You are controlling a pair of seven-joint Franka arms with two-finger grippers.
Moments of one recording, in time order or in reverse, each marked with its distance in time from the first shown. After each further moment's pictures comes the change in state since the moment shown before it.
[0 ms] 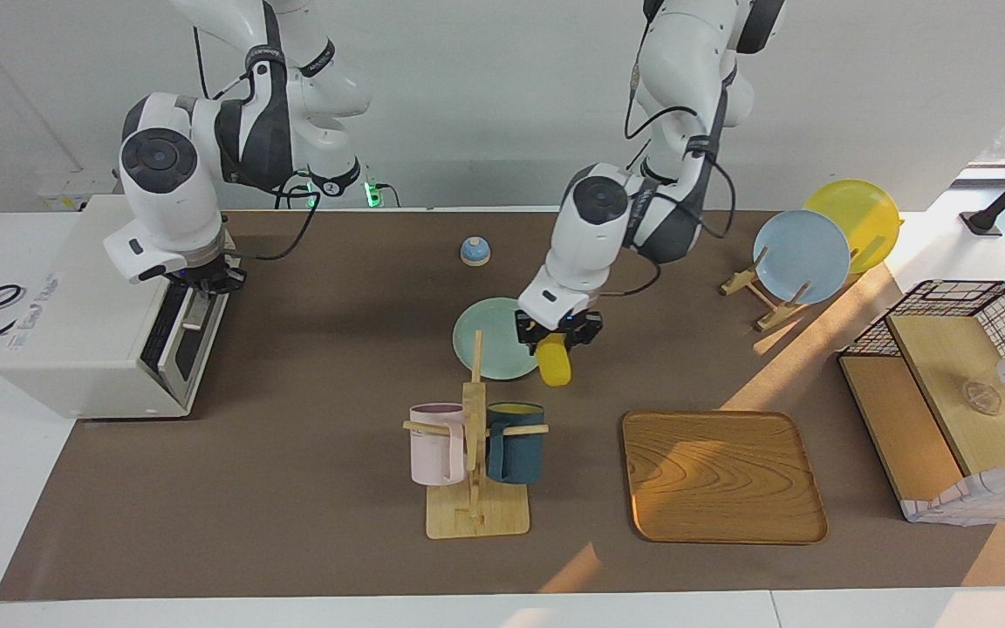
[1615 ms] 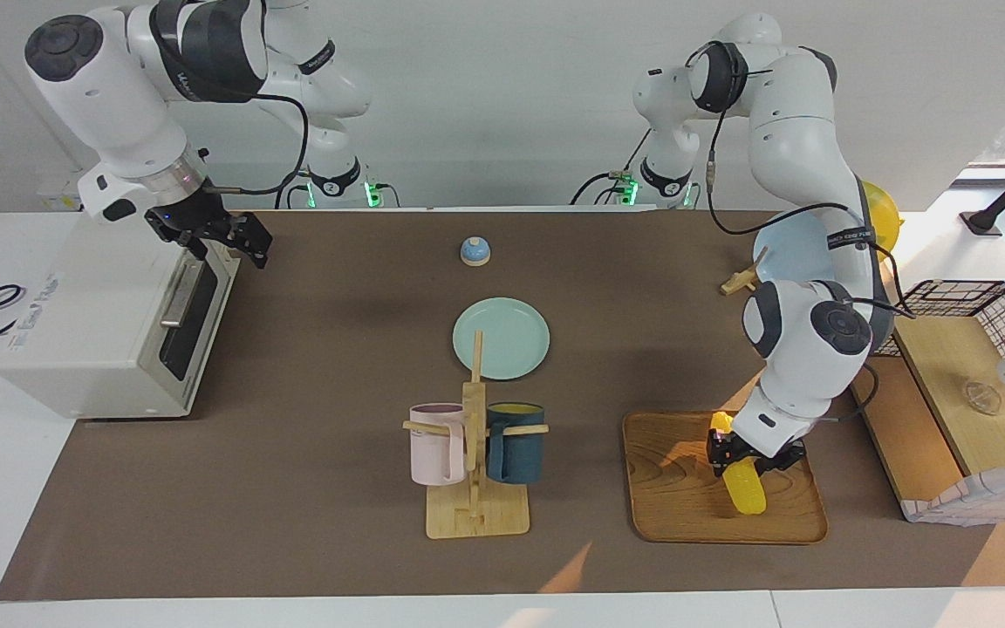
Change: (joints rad) left arm 0.356 0.341 0.002 0.245 0.084 0.206 0.501; right arm -0.055 -0.055 0.022 0.129 0.350 -0.039 -0.001
